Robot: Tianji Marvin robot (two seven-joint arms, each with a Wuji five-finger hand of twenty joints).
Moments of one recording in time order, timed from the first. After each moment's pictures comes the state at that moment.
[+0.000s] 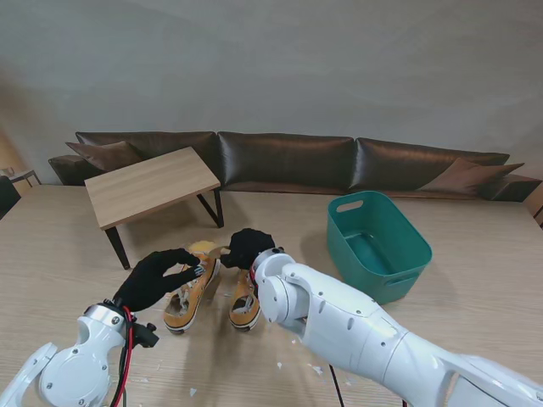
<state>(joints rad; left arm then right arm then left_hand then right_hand) 1.85 -1.12 -1.47 -1.85 0.38 -0.15 0.00 -0.89 -1.39 0.41 -1.10 -0.45 0.33 -0.16 0.85 -0.22 0.17 -0.05 0.81 0.31 0.22 0.45 0.67 0.40 0.10 0.34 0.44 0.45 0.13 0.40 0.11 0.40 0.26 0.69 0.24 -0.47 1.20 -0.11 1.18 0.07 1.07 0.99 1.35 0.08 1.15 0.93 1.37 0.08 1.74 1.01 0.95 0.26 1.79 0.67</state>
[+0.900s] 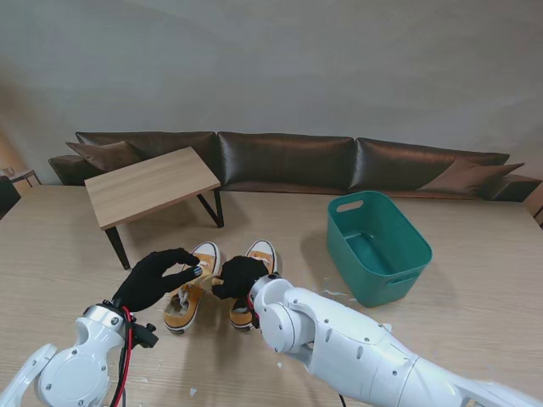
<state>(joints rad) 1.86 -1.12 -1.47 -1.85 0.38 -0.15 0.01 -0.99 -1.32 0.40 -1.23 -0.49 0.28 -0.10 0.85 -0.22 0.17 -0.05 0.81 0.31 0.22 0.45 0.67 0.40 0.10 0.34 0.44 0.45 0.13 0.40 0.11 0.40 0.26 0.69 0.24 -0.47 1.20 -0.11 1.18 0.07 1.07 0.99 1.35 0.08 1.15 0.93 1.37 0.08 1.74 1.01 0.95 0.26 1.79 0.67</state>
